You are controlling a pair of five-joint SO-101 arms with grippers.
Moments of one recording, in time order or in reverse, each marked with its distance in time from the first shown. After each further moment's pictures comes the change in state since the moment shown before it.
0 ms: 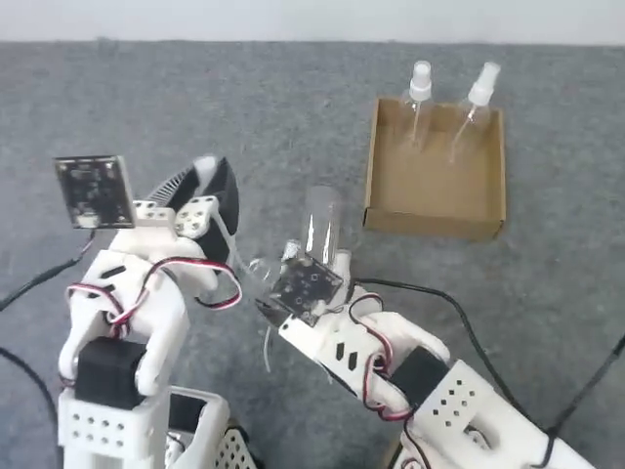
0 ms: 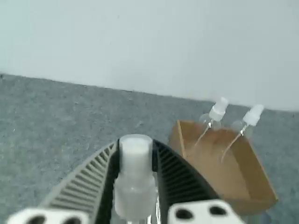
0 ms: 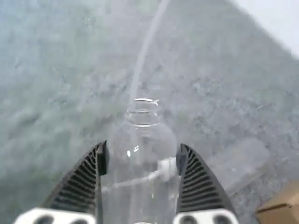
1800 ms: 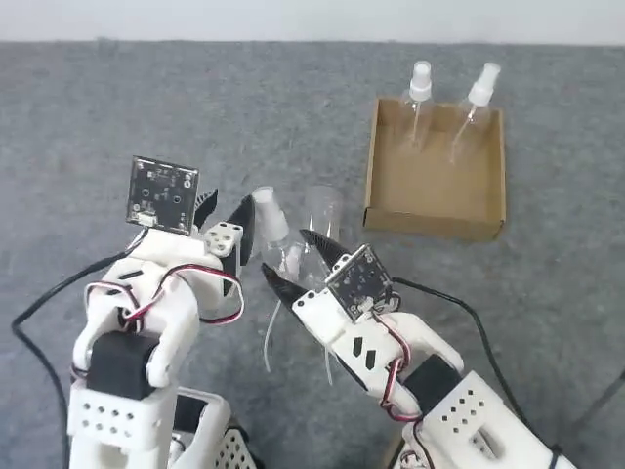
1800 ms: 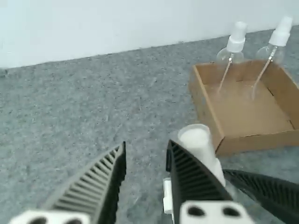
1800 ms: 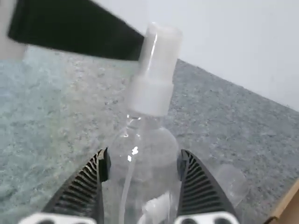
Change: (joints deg) left arm 0.7 -0.1 4.6 6.3 -15.3; right arm 5.0 -6.9 7.9 -11.5 -7.1
